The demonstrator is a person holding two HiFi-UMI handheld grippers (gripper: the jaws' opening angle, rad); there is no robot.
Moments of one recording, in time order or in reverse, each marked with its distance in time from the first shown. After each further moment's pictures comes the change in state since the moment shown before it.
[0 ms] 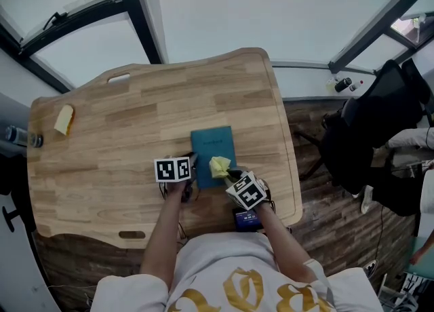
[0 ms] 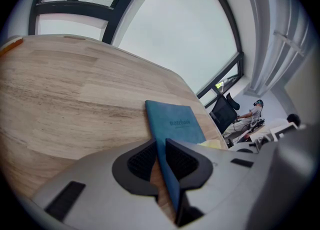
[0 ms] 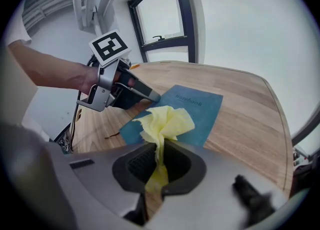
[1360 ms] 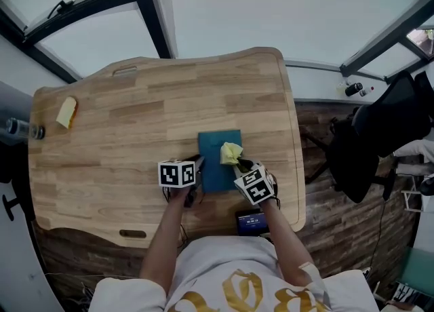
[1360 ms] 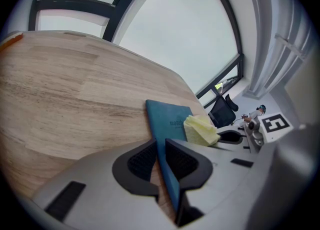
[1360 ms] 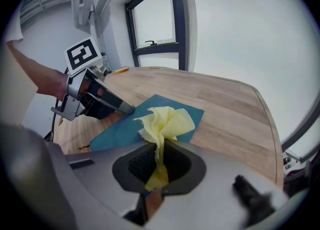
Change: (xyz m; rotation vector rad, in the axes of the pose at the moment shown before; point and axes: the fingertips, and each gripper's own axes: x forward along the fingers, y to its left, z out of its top) left arm -0.001 0.000 0.002 -0.023 0.014 -0.019; right arm 0.008 -0.053 0.035 -0.004 -0.062 -0.098
